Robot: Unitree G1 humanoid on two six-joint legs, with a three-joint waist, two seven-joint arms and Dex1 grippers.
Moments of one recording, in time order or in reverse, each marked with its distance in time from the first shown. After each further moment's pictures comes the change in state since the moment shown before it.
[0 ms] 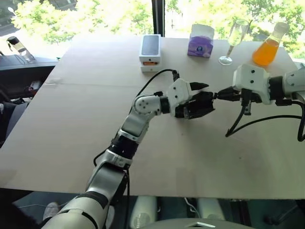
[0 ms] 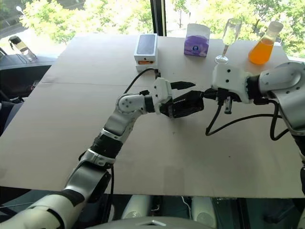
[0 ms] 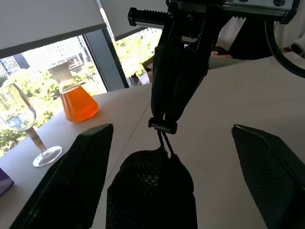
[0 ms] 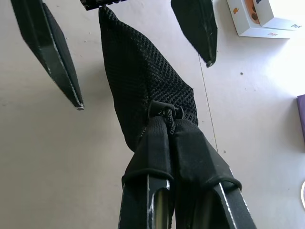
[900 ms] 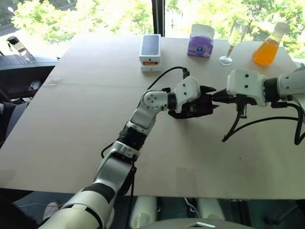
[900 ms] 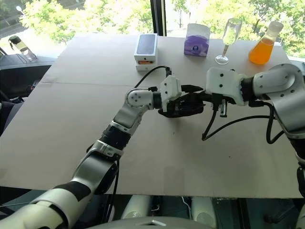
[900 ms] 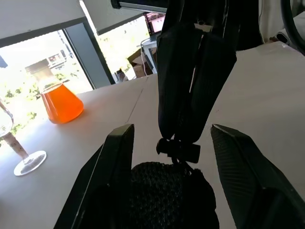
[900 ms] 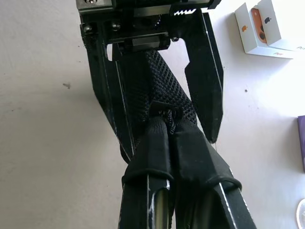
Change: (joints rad) left arm -0.092 -0.072 0.001 0.164 0.045 -0.042 -0.059; right arm 0.001 0.025 0.003 -0.068 -0.017 0.006 0.008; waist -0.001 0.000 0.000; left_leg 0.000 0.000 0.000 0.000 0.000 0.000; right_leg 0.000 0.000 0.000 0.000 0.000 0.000
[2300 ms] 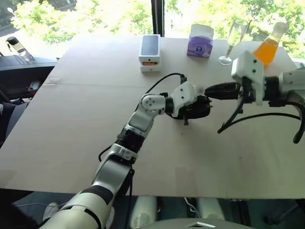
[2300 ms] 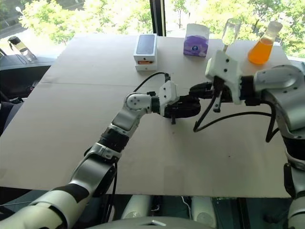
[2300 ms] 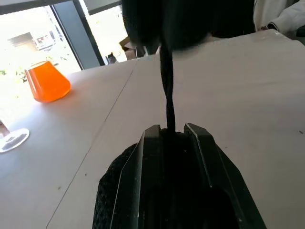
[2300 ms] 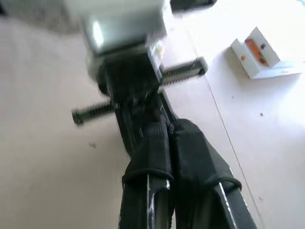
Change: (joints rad) left arm 0.040 0.031 -0.002 0.017 0.023 0.039 -0.012; right arm -0.030 0.160 -0.199 -0.039 0.292 0.334 -0.088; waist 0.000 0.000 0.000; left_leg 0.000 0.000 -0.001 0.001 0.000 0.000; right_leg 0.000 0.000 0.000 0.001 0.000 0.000
